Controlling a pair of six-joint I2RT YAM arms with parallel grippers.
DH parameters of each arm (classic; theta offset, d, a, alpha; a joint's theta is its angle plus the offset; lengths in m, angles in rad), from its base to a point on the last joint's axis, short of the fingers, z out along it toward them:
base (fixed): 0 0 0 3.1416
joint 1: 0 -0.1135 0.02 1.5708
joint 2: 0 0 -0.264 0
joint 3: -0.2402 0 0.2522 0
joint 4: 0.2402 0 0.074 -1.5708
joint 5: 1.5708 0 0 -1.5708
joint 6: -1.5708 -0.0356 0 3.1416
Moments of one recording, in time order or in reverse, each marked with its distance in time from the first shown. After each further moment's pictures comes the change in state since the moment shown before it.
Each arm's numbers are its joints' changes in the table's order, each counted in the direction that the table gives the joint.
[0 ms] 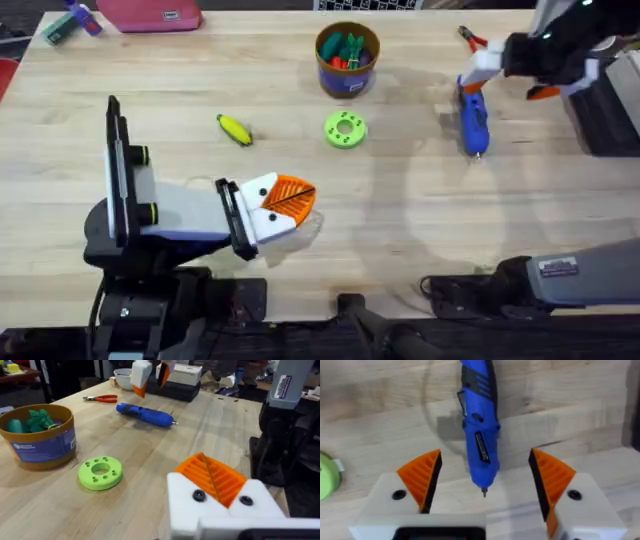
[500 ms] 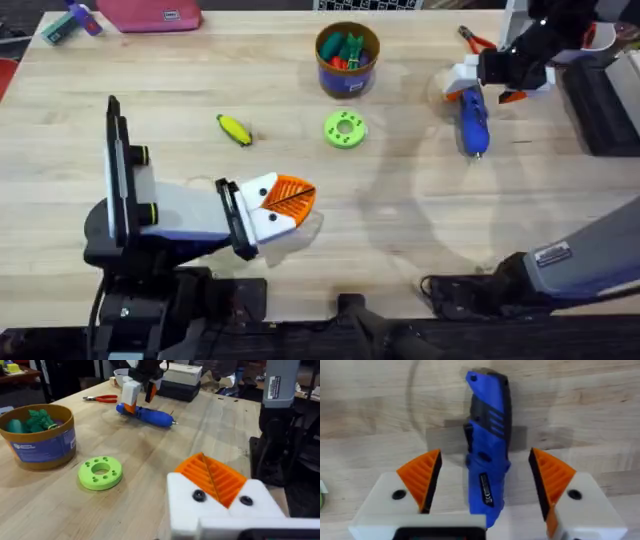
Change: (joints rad) left arm 0.000 0.000 0.000 0.000 0.000 0.000; right arm 0.027 0.195 0.000 -0.158 -0.069 0.107
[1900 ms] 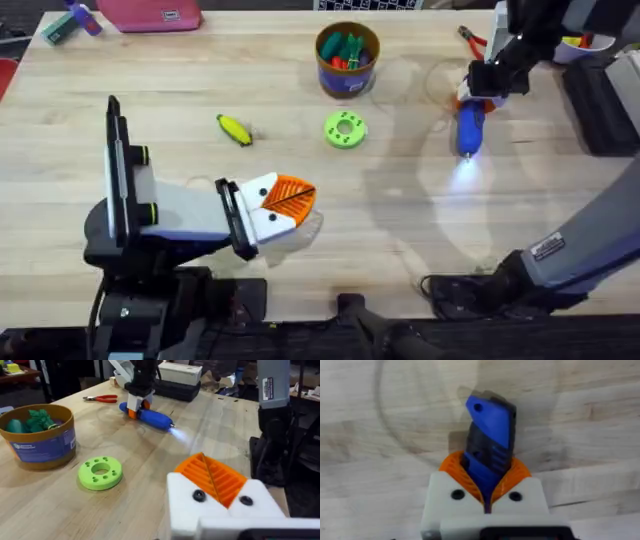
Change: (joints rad) left arm 0.000 0.000 0.000 0.000 0.000 0.000; right arm 0.011 0.139 -0.020 -0.066 0.024 0.004
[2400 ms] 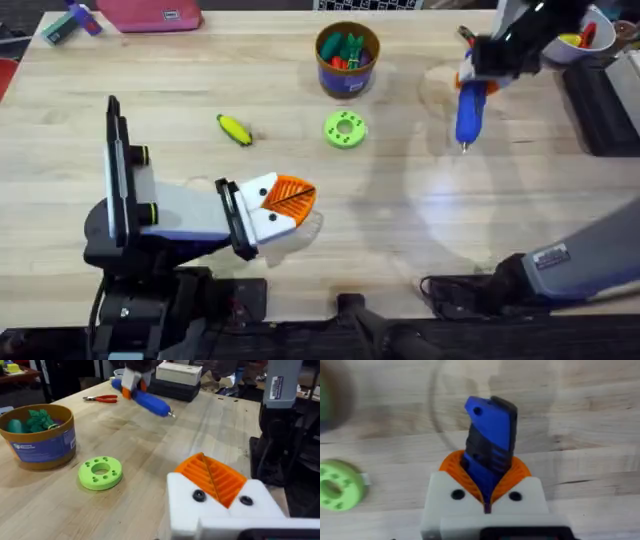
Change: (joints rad) left arm 0.000 0.000 0.000 0.000 0.000 0.000; right arm -0.067 -0.146 -0.060 0.121 -0.046 -0.045
